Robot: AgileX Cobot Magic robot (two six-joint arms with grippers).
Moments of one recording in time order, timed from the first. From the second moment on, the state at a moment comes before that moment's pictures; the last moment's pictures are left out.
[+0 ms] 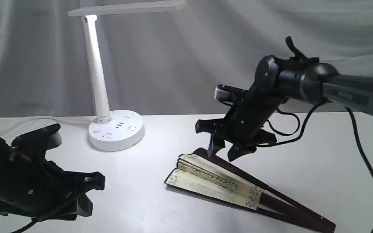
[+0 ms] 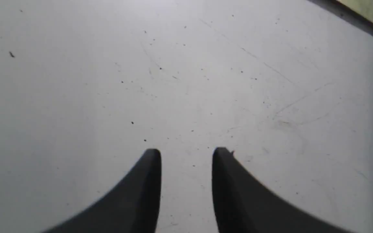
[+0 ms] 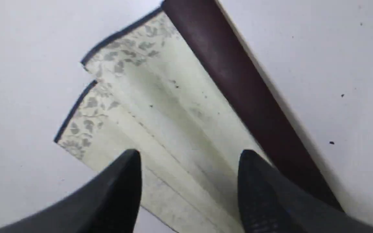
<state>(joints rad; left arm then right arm) -0.24 1.64 -0.90 -0.49 0.55 0.05 0.16 2.31 -1.93 0.34 0.97 0.03</state>
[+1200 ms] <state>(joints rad) -0.24 1.64 -0.90 -0.61 0.62 0.03 -0.07 2.48 -1.93 0.69 1.22 -0.55</state>
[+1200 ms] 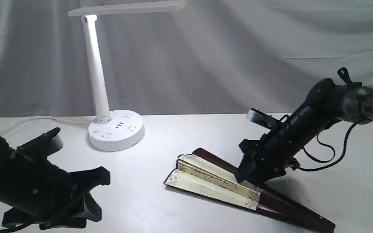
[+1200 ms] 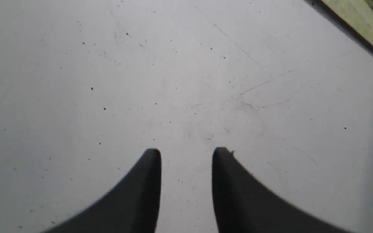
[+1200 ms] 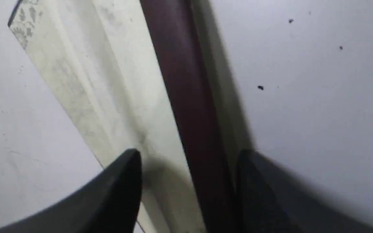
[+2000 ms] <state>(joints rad) -0.24 1.64 -0.90 -0.61 0.57 0.28 -0.08 2.50 -1.93 0.89 1.23 -0.59</state>
